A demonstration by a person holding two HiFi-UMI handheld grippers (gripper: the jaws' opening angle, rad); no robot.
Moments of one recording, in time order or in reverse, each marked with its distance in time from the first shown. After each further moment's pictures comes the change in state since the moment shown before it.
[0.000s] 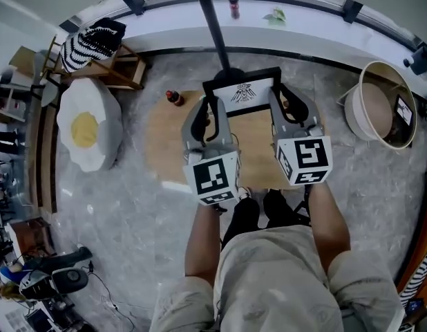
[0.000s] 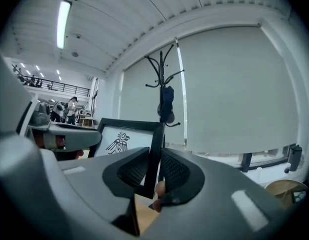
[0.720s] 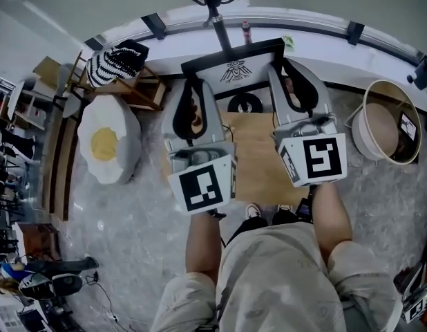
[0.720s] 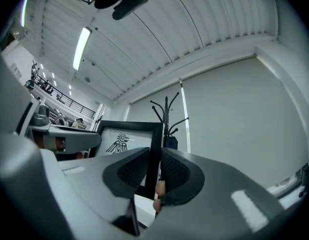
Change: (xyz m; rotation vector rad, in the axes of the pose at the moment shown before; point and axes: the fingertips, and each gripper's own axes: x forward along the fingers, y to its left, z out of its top) left arm -0.060 0.003 0.179 0.112 -0.360 0.081; right arm -0.054 0.017 0.180 -0.081 -0.415 0.025
